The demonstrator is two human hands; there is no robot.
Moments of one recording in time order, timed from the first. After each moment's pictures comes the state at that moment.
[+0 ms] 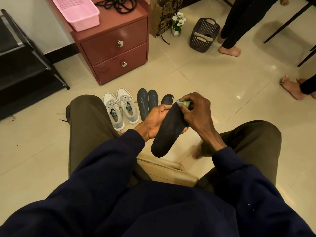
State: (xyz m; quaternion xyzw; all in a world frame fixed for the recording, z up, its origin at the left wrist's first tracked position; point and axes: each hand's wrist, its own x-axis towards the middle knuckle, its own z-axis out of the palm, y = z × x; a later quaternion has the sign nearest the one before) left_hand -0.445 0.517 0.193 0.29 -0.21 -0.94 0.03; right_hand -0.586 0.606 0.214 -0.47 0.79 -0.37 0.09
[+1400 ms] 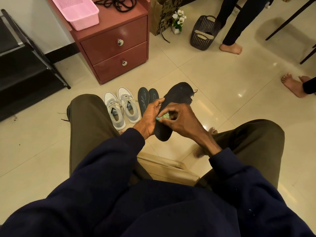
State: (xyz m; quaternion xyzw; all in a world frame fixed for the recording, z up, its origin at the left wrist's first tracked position) left_hand -0.448 0.503 0.180 0.34 -0.18 -0.91 0.12; right_hand -0.547 0.604 0.221 -0.55 0.71 -0.35 0.27
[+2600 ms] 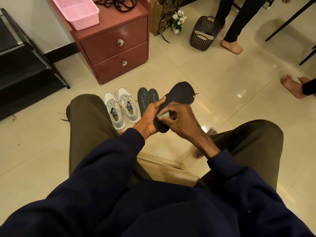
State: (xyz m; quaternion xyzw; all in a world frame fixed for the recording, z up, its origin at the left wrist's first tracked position) left_hand -0.449 0.505 0.184 0.34 -0.13 -0.92 0.12; right_hand -0.541 0.603 0.224 -0.56 0.73 -0.33 0.21
